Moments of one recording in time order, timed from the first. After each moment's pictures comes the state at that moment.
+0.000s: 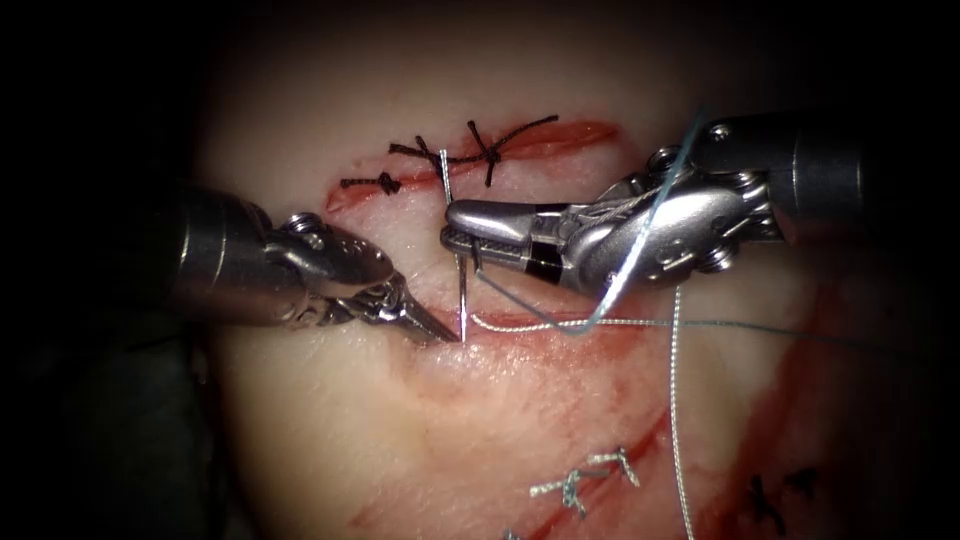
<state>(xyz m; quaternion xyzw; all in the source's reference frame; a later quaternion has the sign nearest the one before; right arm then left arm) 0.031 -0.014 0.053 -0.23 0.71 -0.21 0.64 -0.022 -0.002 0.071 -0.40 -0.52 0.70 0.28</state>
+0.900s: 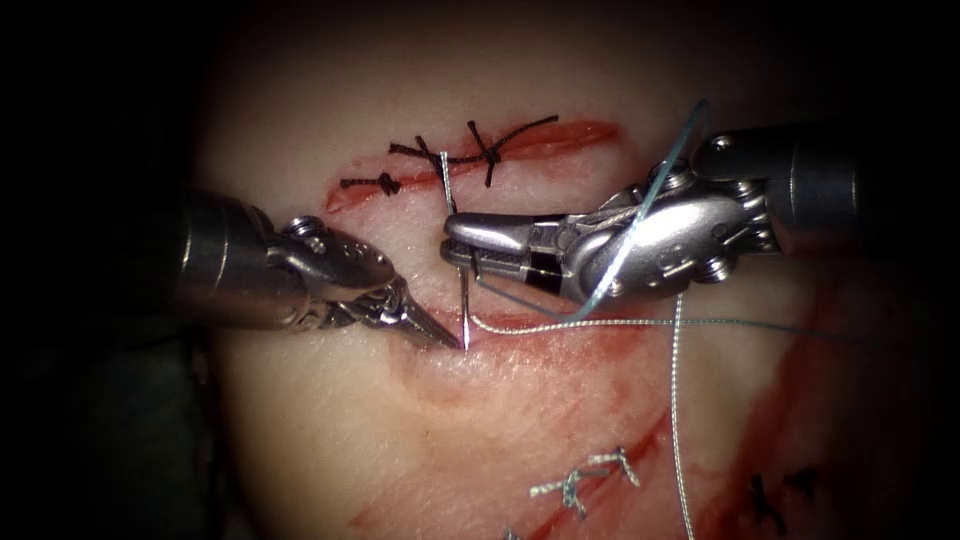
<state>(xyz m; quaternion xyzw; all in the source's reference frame) 0.031 -0.015 0.053 -0.20 0.72 -0.08 0.66 -0.022 -0.002 0.071 -0.40 -0.52 0.70 0.28</state>
